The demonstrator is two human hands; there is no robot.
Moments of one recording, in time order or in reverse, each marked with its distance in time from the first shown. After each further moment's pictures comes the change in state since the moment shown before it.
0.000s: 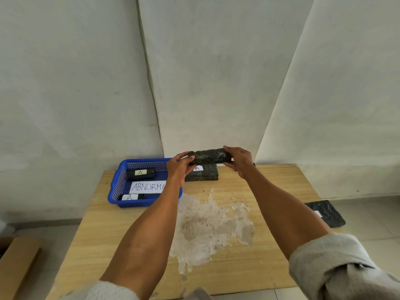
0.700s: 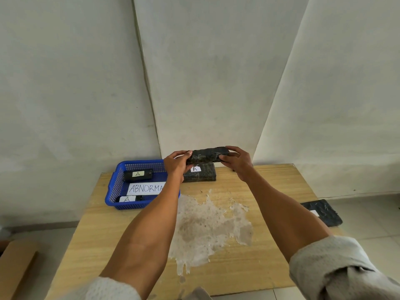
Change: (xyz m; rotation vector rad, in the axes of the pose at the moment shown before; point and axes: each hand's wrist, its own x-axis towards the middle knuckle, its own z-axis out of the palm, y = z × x) left_hand 0.003 0.006 0.014 0.092 0.139 0.074; right_hand -0.003 0.009 -0.015 0.044 -0.174 -0.174
